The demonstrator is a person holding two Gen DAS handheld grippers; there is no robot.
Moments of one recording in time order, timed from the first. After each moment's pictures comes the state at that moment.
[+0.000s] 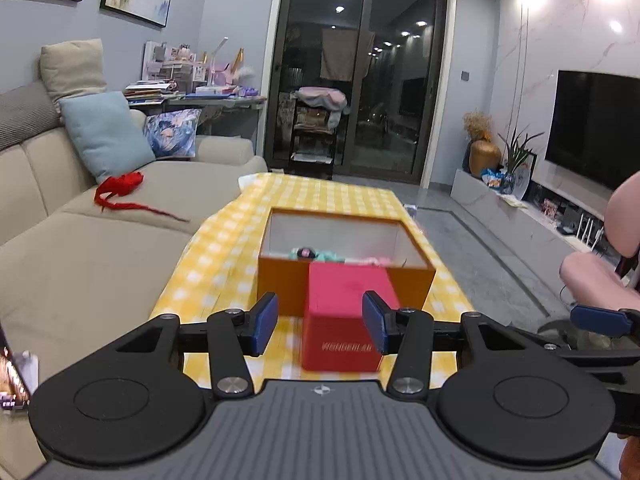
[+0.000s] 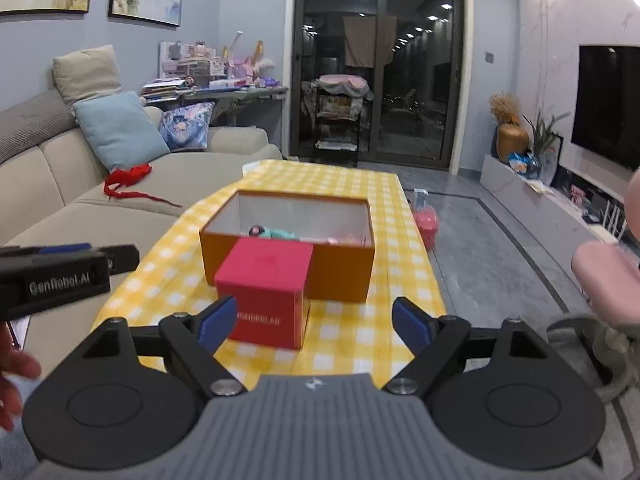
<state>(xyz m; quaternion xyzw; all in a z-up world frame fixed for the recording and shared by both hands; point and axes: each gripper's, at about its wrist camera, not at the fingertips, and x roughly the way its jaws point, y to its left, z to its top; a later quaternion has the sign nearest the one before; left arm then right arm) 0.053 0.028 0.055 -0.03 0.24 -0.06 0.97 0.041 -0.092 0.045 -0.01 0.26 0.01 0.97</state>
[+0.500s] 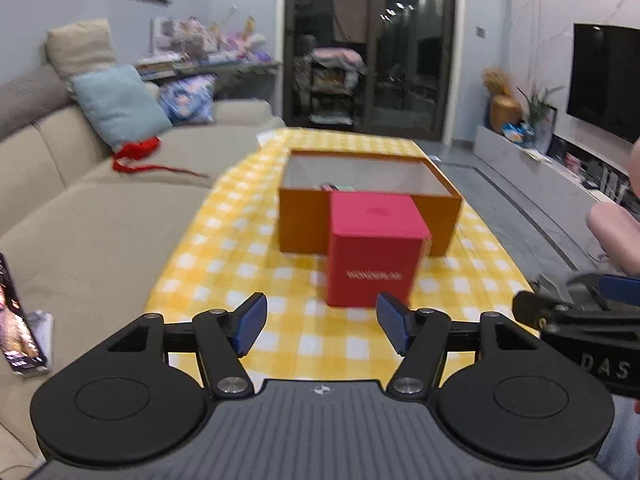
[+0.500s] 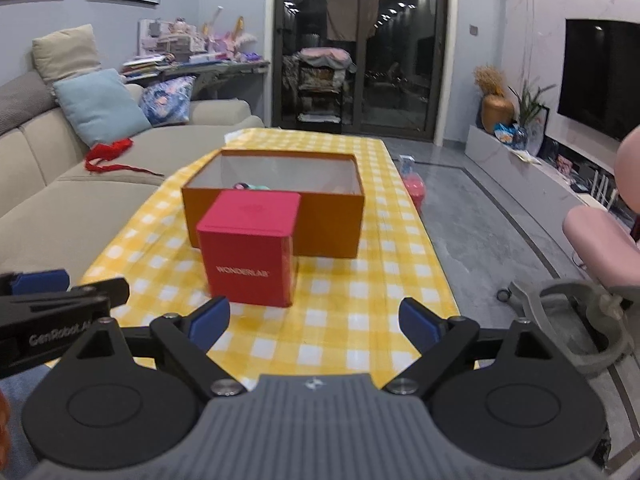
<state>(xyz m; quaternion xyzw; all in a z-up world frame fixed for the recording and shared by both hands) 0.040 0.026 0.005 0.00 0.29 -0.03 0.96 0.046 -0.093 0.001 0.00 0.30 -0.02 0.95</state>
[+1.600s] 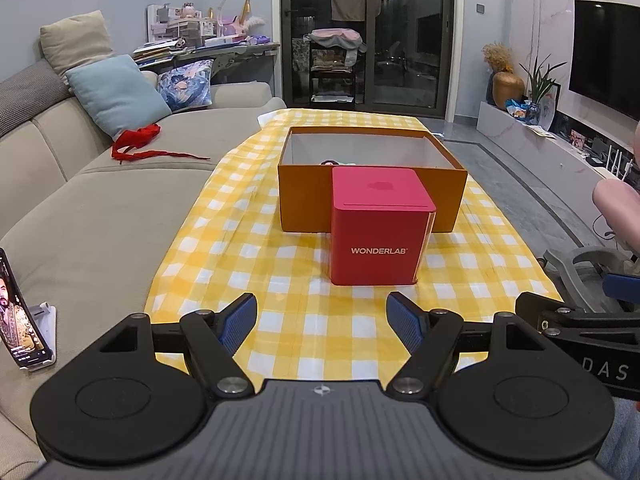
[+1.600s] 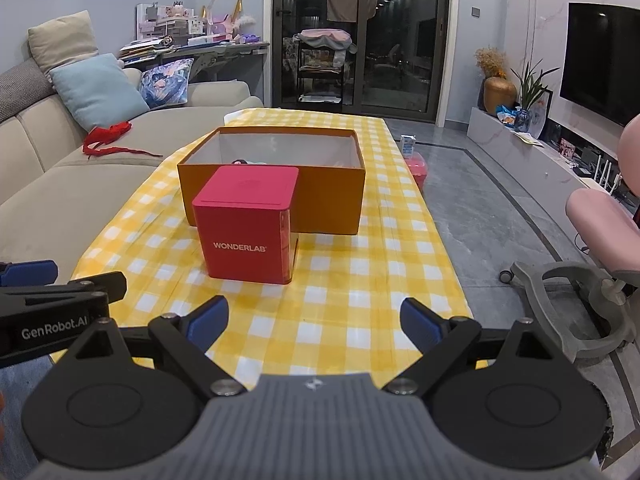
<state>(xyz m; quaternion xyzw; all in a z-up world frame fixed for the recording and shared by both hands) 0.036 0.019 -0.002 0.02 0.31 -0.02 0.95 0.047 -0.095 -0.013 0.00 0.32 -0.01 0.95</state>
